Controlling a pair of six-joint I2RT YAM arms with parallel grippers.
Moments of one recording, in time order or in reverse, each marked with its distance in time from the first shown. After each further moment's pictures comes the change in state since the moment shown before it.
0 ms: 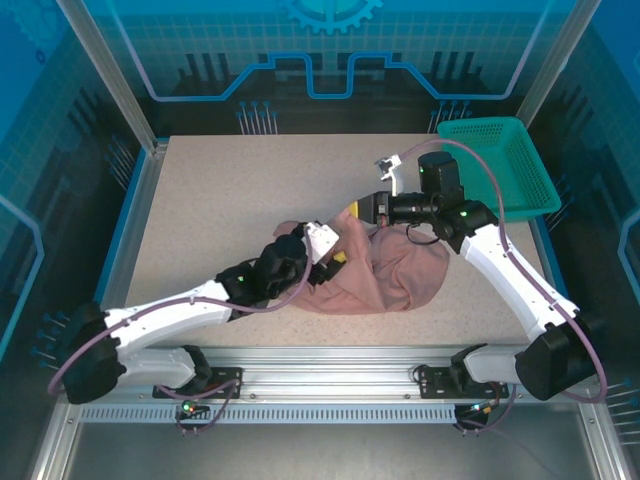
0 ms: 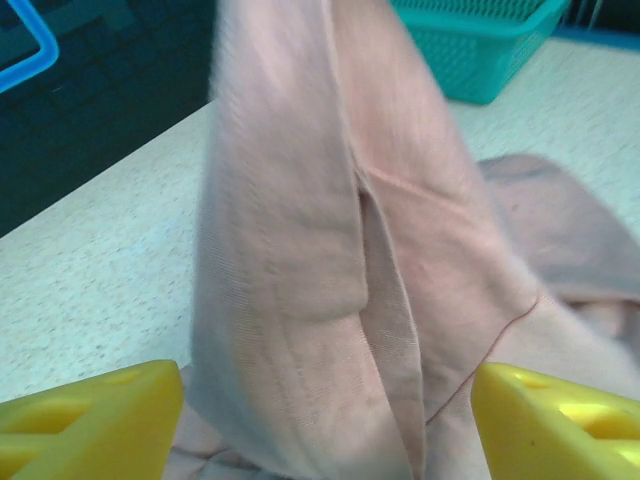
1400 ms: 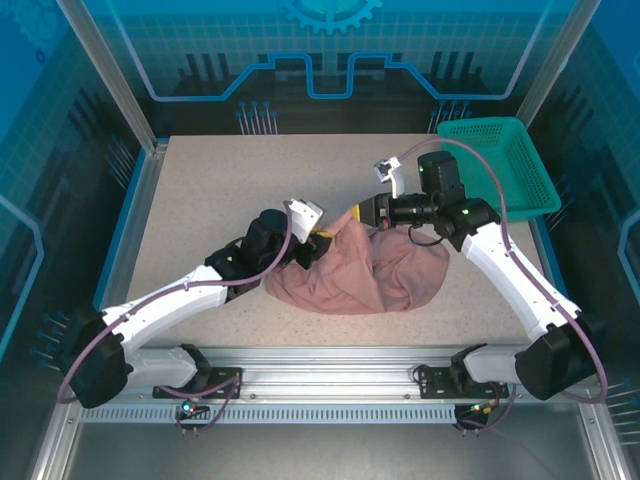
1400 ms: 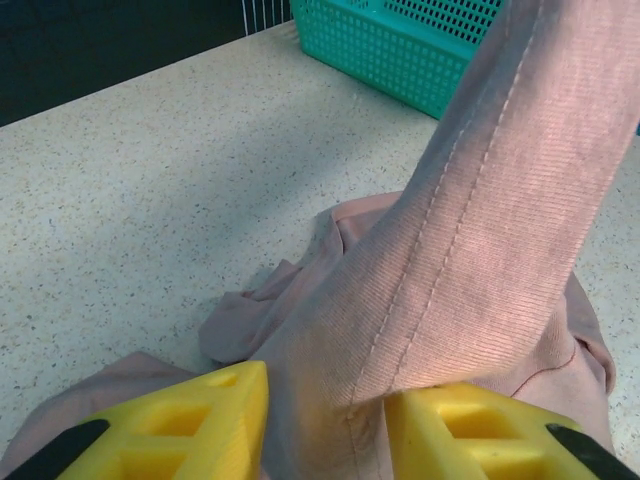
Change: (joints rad) left arm 0.171 0.048 0.075 -0.073 0.242 -0.149; right arm 0.000 0.003 0.032 -0.087 0.017 -0.086
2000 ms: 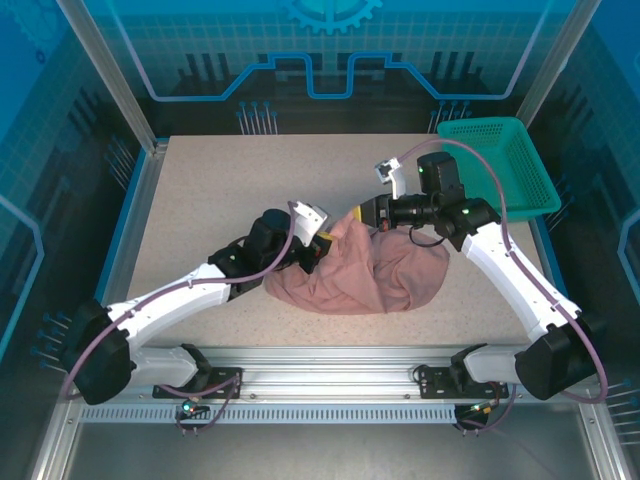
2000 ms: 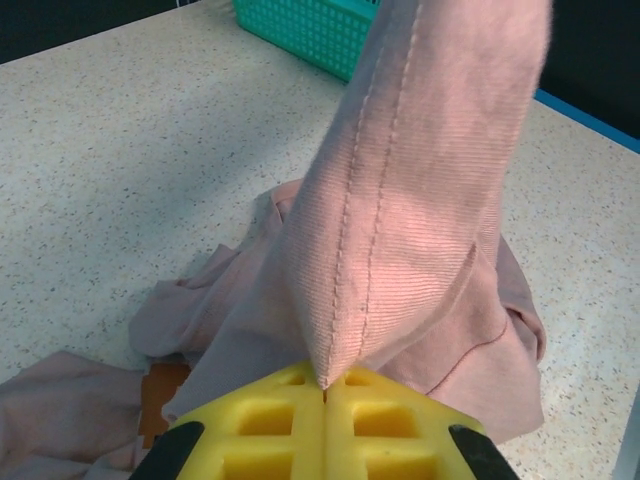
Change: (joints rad) left arm 0.008 0.019 -0.001 -0.001 0.138 -0.024; right arm 0.000 0.001 0.008 -0.047 0.067 -0.032
